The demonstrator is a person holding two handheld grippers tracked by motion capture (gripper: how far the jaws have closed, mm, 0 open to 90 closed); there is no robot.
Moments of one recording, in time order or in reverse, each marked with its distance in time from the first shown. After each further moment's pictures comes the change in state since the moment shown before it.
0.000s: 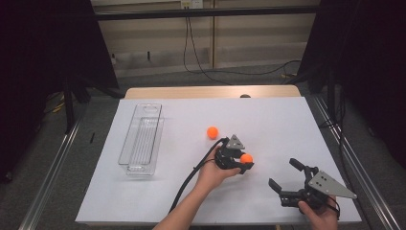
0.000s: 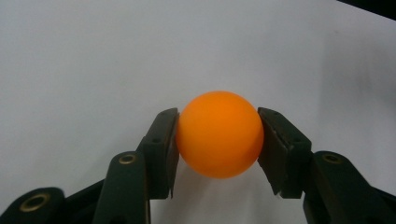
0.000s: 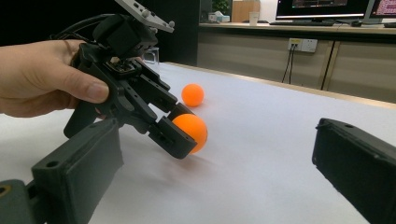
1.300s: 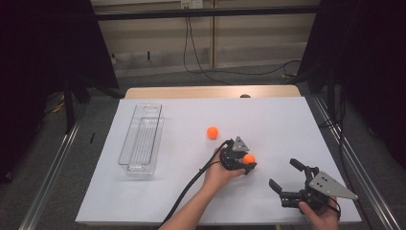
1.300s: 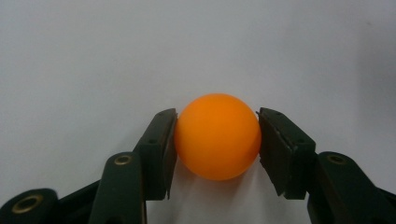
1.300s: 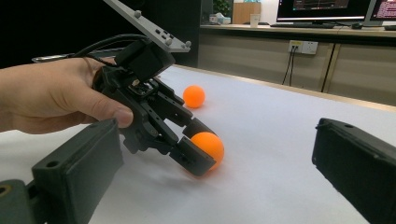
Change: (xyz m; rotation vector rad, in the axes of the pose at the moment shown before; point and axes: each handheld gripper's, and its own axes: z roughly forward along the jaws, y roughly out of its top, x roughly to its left) left arm 0.000 -0.005 0.026 -0.001 0.040 0.011; right arm 0.001 0.001 -0.002 -0.006 0.004 -0.005
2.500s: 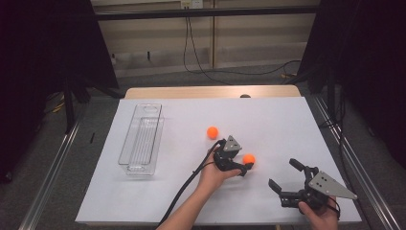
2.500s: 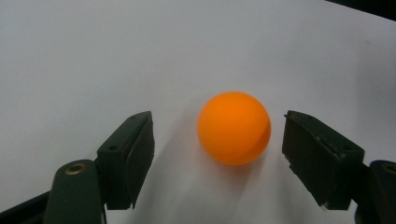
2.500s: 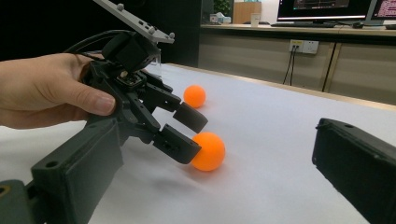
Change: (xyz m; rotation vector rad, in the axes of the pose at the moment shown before) left arm 0.004 -0.007 -0.016 -0.067 0.030 -0.029; right arm 0.001 0.000 0.001 -0.001 0.000 0.004
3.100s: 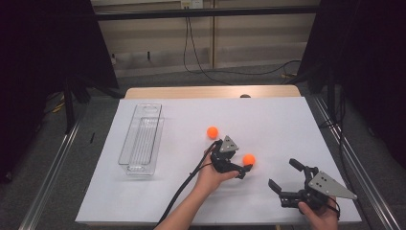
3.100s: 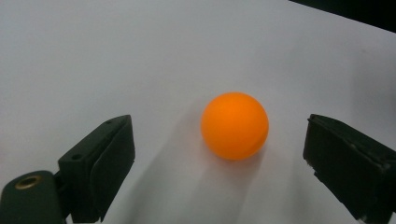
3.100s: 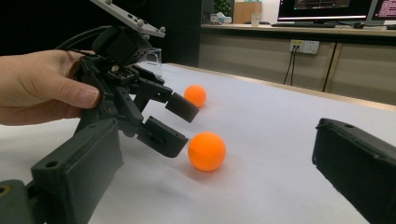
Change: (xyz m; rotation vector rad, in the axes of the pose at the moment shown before) left arm 0.001 -0.003 -0.010 -0.031 0.015 -0.015; right arm 0.000 0.000 0.000 0.002 0.002 -0.004
